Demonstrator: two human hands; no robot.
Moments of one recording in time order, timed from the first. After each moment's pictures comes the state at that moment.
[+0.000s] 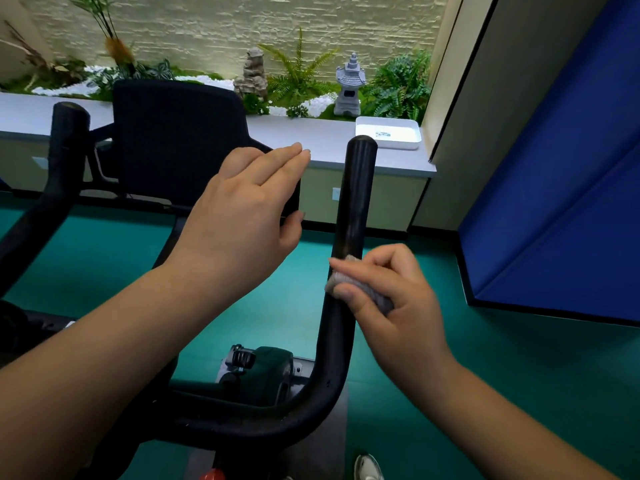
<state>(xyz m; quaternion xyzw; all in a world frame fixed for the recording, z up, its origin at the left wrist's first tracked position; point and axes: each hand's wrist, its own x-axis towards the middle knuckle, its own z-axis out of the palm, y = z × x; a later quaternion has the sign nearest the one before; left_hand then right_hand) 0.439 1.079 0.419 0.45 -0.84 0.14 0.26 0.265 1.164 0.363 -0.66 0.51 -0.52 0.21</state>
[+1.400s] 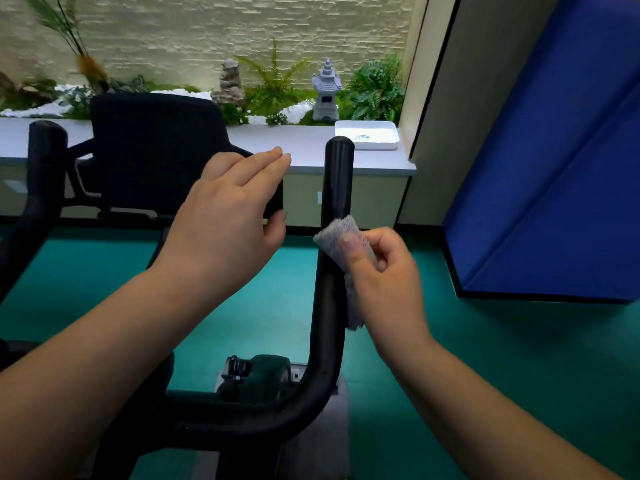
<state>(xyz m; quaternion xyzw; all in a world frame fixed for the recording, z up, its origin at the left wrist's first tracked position) 0.442 1.077 0.421 0.43 -0.85 0.12 0.28 0.278 1.152 0.372 -0.42 0.60 -0.60 0.32</state>
